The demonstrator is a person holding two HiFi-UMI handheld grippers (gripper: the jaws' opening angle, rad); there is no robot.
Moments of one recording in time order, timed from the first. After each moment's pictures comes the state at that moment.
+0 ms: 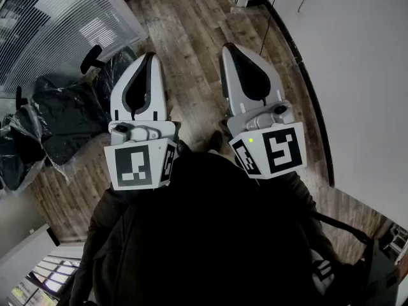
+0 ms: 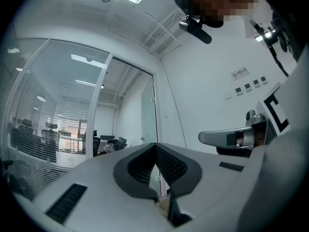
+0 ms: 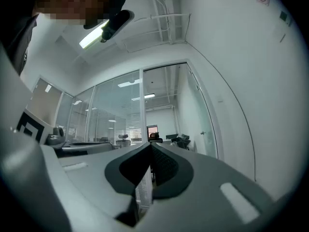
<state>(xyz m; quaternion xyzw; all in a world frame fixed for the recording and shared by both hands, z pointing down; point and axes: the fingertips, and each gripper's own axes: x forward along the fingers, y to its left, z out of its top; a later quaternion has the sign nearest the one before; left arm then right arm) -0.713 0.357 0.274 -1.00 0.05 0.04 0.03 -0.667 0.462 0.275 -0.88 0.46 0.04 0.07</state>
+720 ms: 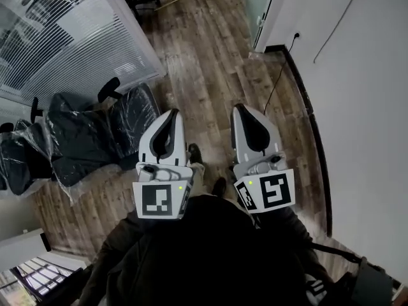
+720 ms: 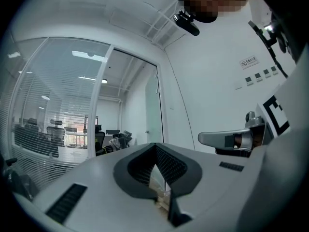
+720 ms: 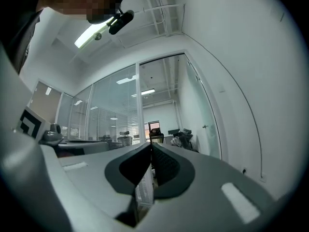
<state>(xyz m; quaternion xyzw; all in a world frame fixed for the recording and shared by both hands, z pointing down) -0.632 0.349 0.315 -1.00 0.08 -0.01 0.02 -0.573 0.452 0.314 -0.88 0.47 0.01 0.08</state>
